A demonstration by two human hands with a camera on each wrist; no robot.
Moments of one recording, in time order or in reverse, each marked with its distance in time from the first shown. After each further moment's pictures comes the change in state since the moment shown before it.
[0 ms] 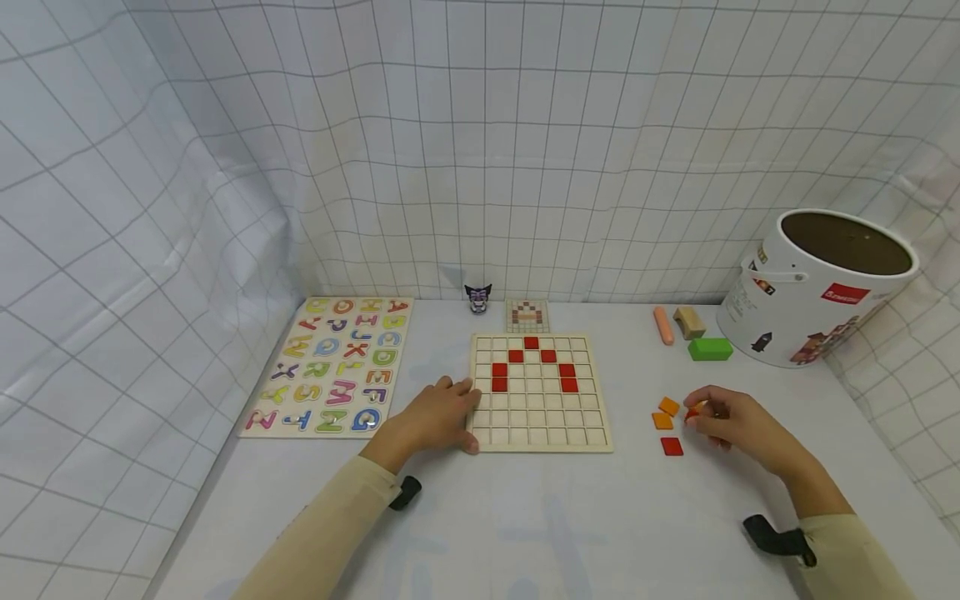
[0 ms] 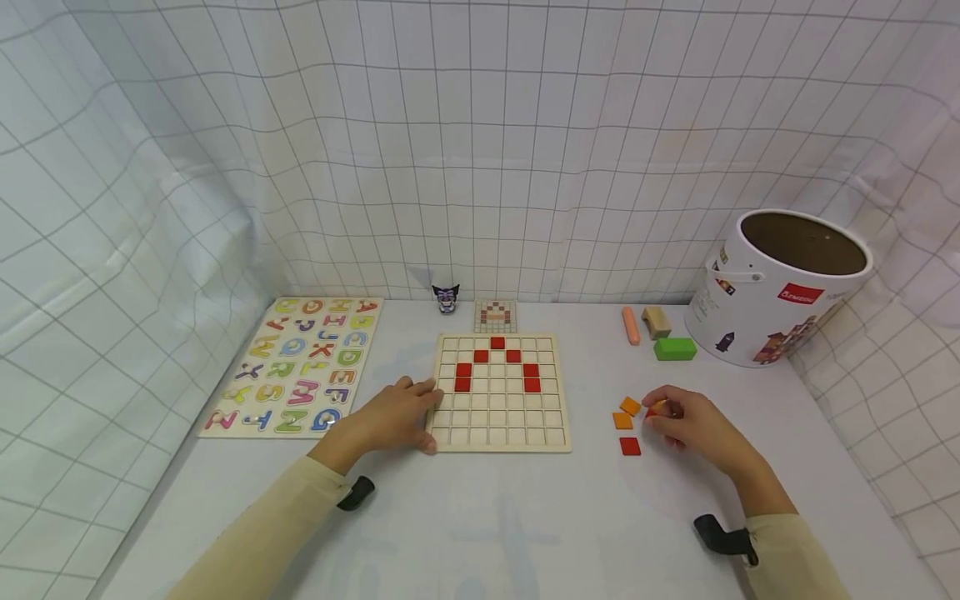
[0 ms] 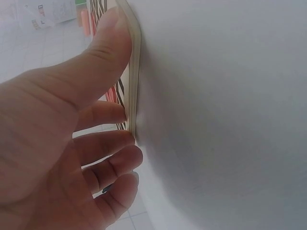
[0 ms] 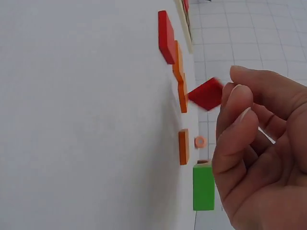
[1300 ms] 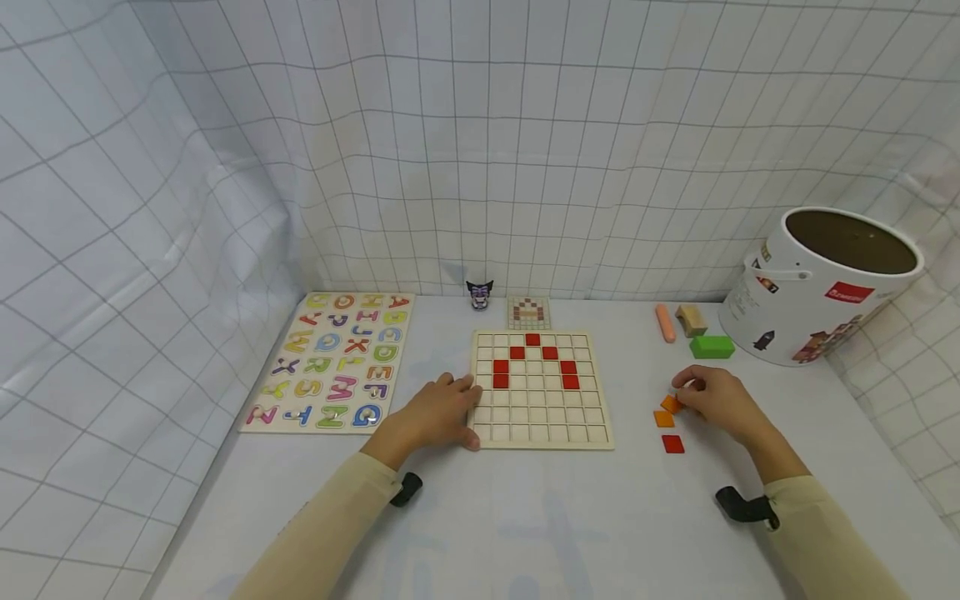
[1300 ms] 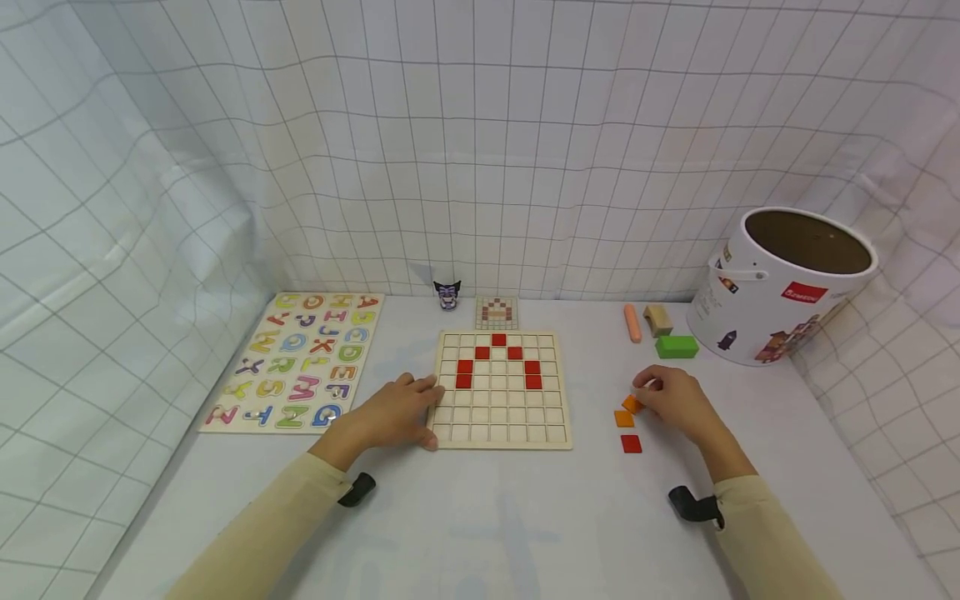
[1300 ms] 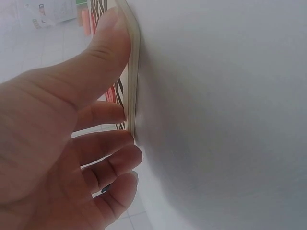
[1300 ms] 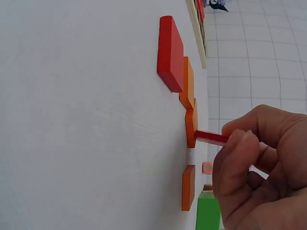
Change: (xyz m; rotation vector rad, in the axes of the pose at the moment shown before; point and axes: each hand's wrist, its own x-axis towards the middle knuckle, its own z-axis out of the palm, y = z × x) left_hand 0.000 0.002 0.000 -0.024 -0.007 -0.032; right_hand 0.039 -0.016 0.010 -0.139 0.115 0.074
